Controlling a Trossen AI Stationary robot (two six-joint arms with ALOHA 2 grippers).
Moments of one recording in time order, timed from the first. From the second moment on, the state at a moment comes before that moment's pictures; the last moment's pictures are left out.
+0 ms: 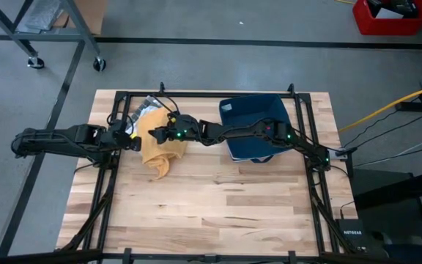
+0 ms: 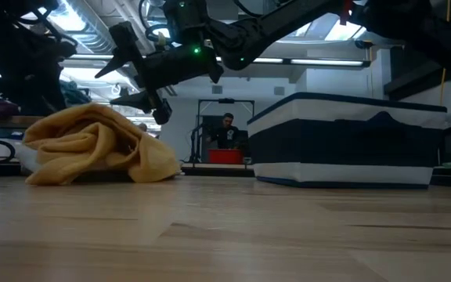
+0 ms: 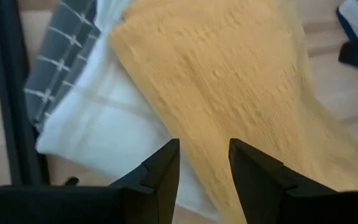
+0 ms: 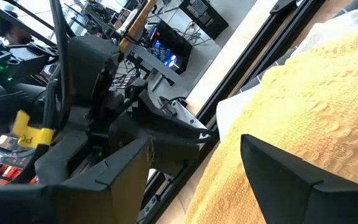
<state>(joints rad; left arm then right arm) 0.01 0.49 0.52 -1.07 -0.52 -1.21 -0.11 2.42 1.95 0.27 0.06 0.91</state>
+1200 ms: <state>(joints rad) 0.01 0.49 0.52 -0.88 -0.46 -1.17 -0.33 2.35 1.95 0.01 -0.06 0.81</state>
